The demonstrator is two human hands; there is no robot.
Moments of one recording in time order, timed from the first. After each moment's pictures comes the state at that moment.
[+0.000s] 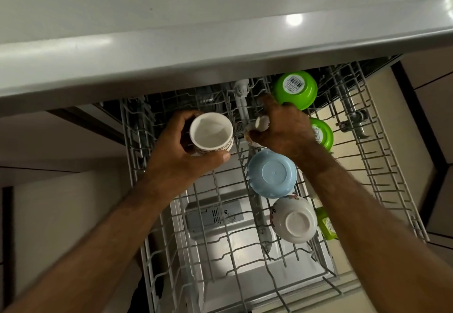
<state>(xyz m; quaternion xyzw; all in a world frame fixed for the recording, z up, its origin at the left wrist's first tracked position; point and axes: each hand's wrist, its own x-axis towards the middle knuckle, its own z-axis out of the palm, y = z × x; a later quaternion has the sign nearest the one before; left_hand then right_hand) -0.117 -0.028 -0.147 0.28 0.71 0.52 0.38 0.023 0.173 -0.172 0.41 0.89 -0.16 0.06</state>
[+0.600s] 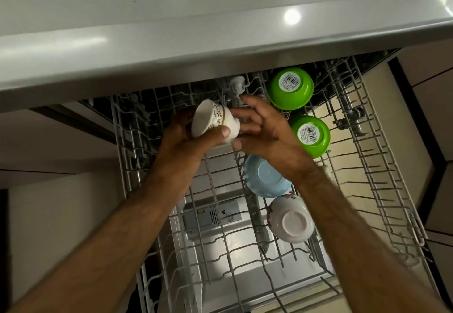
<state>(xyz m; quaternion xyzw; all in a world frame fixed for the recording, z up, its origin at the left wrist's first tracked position) -0.105 0.001 -0.161 0.18 0.63 0.61 0.45 0.036 0.136 -0.169 0.28 0.64 -0.71 -0.11</state>
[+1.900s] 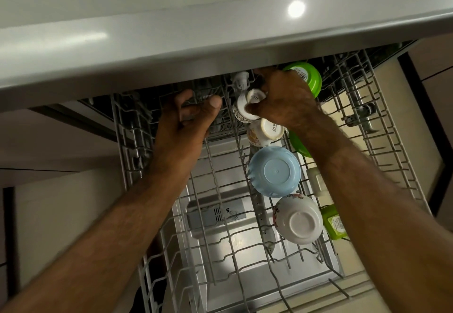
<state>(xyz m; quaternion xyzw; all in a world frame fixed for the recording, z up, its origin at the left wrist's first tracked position) -0.116 0.012 -0.163 0.13 0.73 0.56 0.36 -0.013 0.204 -0.158 0.38 0.90 -0.18 0.03</state>
